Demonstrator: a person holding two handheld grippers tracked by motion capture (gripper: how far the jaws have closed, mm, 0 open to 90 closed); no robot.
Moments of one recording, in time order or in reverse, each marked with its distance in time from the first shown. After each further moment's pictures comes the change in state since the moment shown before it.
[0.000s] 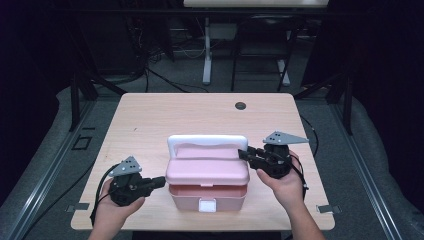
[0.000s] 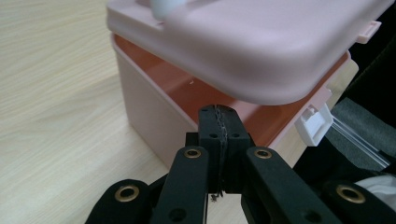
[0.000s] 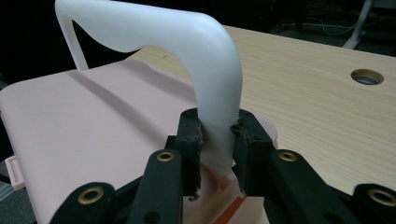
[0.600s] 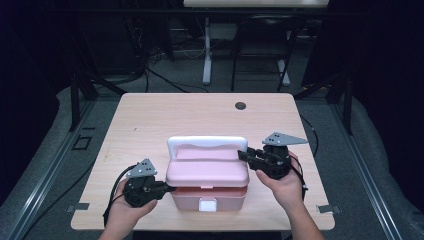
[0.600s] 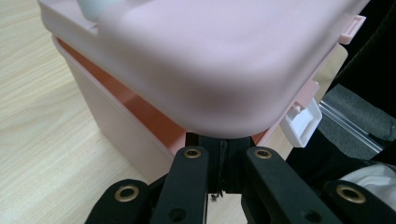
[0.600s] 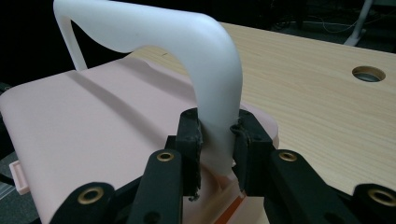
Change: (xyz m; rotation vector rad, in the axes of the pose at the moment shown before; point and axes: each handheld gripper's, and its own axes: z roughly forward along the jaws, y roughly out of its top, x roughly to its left) left arm -0.013 0.003 0.023 0.037 -0.045 0.035; right arm 0.000 -0.002 0.002 0.005 -0.001 0.000
